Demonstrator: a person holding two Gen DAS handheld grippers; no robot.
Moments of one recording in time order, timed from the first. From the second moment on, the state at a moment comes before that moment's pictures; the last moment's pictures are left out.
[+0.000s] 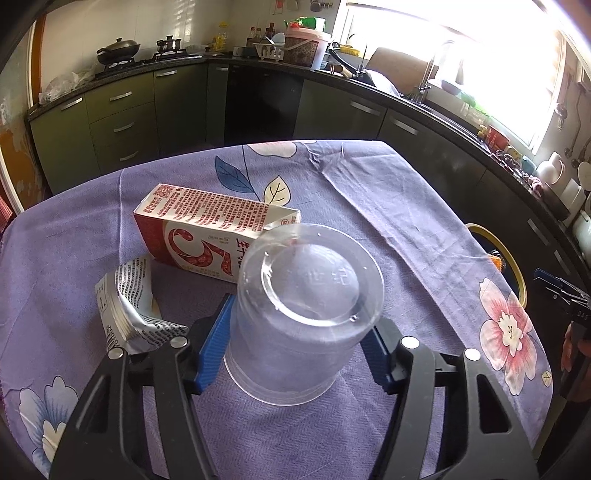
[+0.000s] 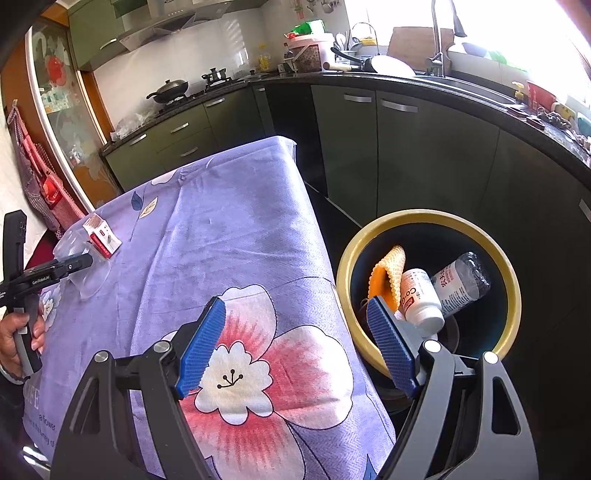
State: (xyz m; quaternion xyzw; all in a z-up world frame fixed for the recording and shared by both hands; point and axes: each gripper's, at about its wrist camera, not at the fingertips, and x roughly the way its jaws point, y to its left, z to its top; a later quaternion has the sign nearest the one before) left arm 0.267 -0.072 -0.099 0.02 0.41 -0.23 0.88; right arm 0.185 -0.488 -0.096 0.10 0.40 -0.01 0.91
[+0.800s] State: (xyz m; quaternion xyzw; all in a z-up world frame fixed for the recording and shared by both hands) left arm 0.198 -0.208 -0.035 0.05 0.38 -0.40 0.83; right arm 0.131 -0.555 -0.071 0.10 0.38 -0.07 0.92
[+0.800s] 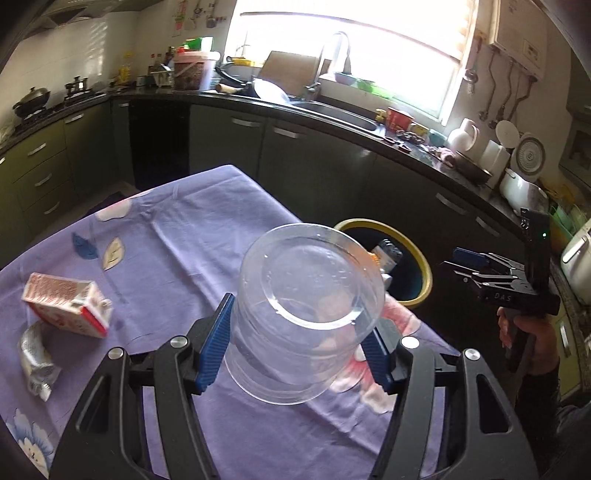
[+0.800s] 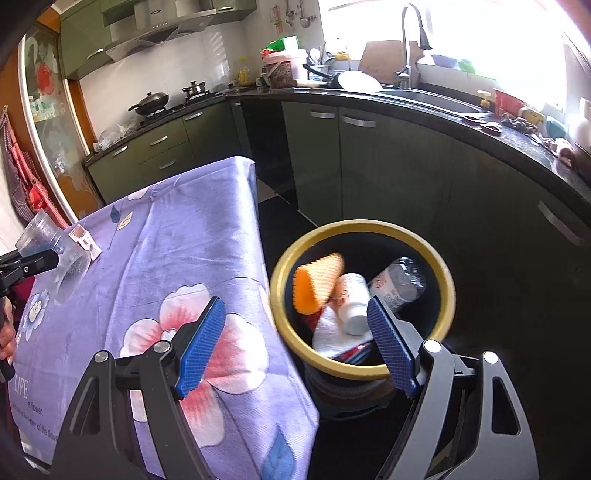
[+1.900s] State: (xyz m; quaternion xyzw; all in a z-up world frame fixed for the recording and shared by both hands) left arm 0.167 -0.273 -0.019 0.03 0.31 -0.42 0.85; right arm 0.108 -0.595 -0.084 0.13 0.39 -0.07 0.91
